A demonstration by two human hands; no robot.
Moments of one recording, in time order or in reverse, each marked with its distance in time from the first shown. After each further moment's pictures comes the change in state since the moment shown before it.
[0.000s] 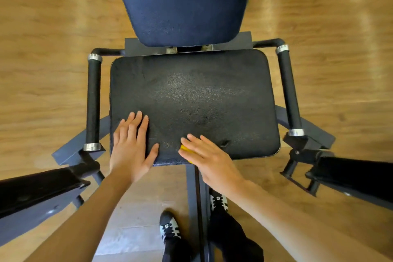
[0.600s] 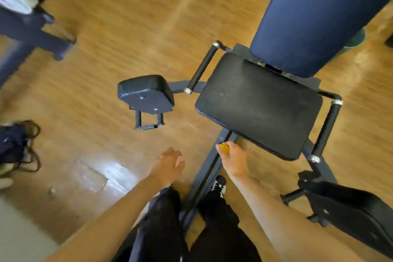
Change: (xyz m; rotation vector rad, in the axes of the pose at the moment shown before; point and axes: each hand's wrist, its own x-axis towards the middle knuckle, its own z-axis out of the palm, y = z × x) left_hand -0.248 0.087 -0.116 -0.519 -0.470 -0.704; right_hand -0.039 -0.131 -0.059 0.333 -0.304 0.586
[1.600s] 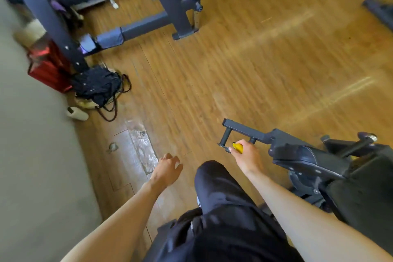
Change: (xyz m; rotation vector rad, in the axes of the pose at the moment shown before) left_hand -0.110 -0.432 -0.099 -0.480 0.199 -0.440; right_hand -0.010 -0.405 0.275 -0.441 -0.204 -0.378
